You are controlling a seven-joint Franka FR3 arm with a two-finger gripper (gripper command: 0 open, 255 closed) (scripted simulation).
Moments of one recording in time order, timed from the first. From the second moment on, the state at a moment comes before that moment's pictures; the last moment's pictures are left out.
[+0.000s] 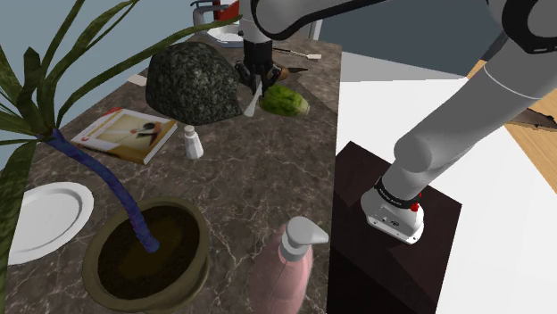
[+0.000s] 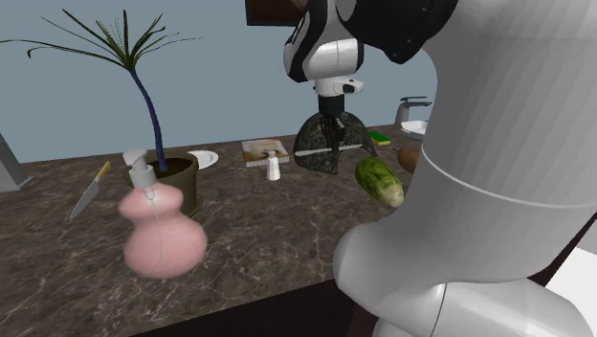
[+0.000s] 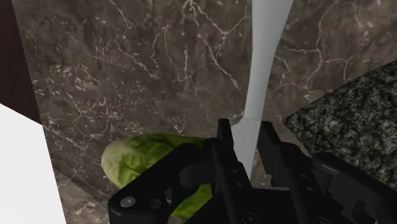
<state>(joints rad) -0.37 -0.13 0.67 -2.09 -0.02 1.96 1.35</state>
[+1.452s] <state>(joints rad) -0.60 -0.06 0.37 -2.04 -0.08 2.01 0.85</state>
